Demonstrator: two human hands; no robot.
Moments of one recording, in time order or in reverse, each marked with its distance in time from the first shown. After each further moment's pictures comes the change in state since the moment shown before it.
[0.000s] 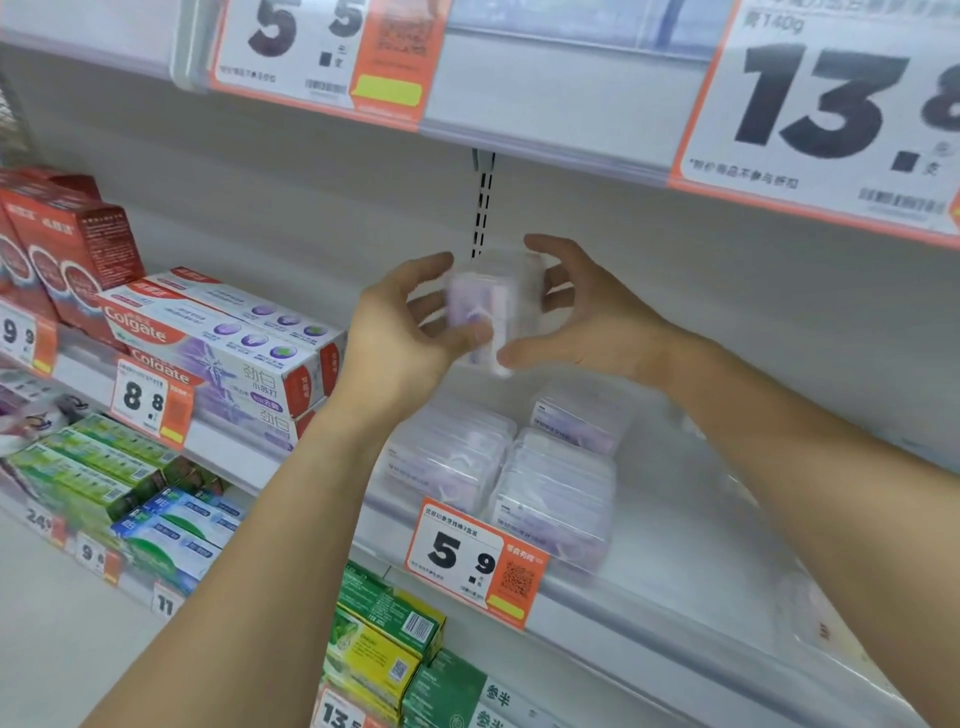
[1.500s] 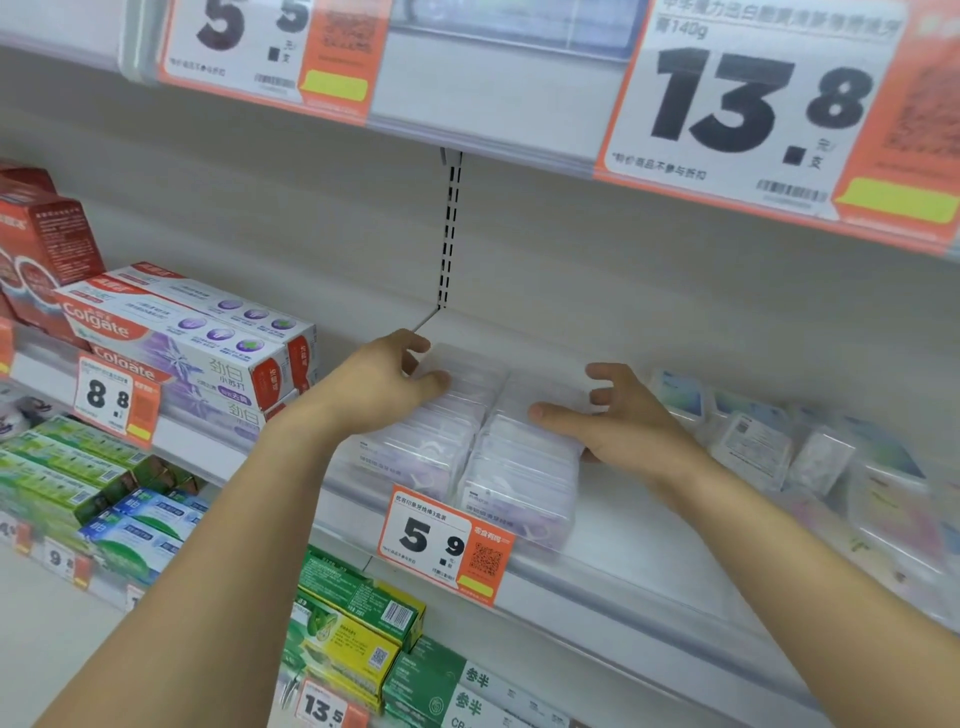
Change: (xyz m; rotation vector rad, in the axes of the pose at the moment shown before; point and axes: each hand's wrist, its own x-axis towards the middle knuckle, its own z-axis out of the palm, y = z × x) left_hand -0.002 -0.025 -0.007 0.626 -0.398 -0.261; right_hand -0.082 0.055 0.014 0.143 0.164 0.496
